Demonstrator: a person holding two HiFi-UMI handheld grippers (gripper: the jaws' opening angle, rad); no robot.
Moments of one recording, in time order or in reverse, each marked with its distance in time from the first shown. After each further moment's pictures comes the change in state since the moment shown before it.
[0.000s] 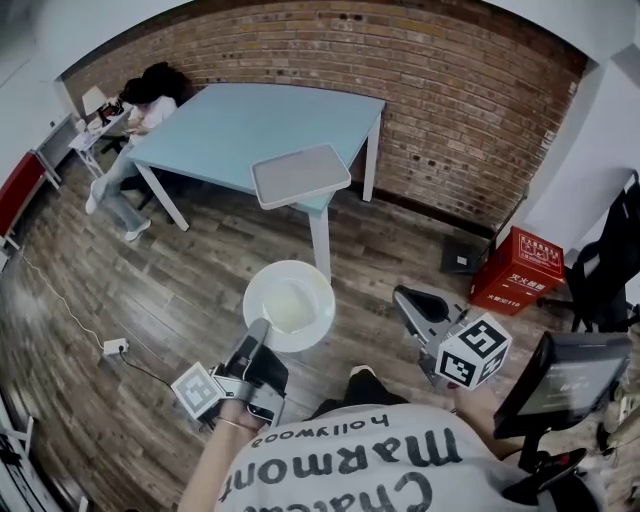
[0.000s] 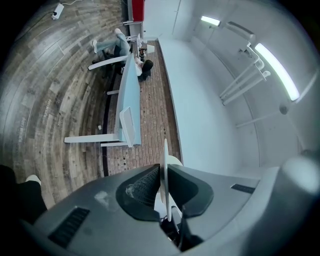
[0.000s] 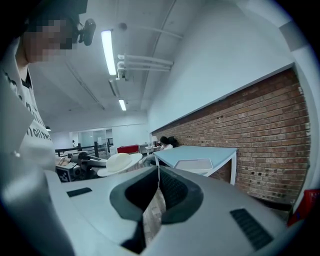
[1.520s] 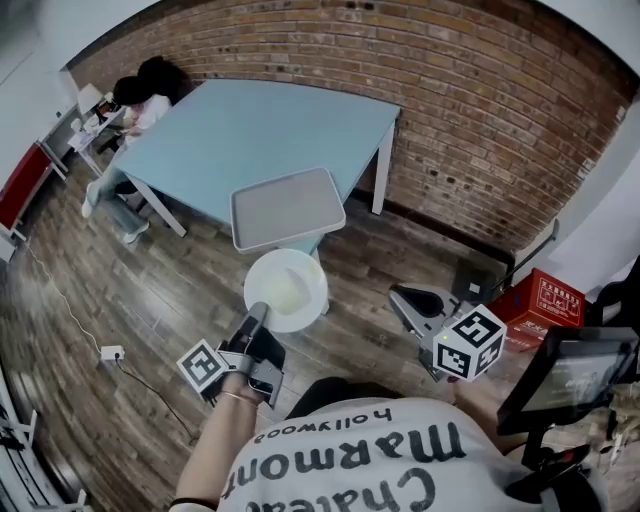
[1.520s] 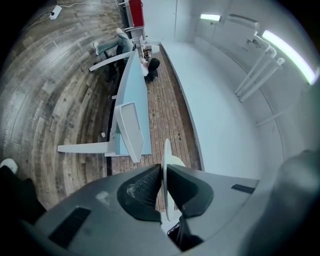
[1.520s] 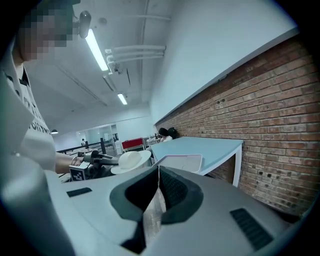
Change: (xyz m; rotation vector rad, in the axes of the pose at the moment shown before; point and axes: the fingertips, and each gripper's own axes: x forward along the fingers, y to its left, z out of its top) left arm 0.236 0.097 0.055 0.019 -0.084 0.120; right arm 0.123 -0.217 0.003 0.034 0.112 0.103
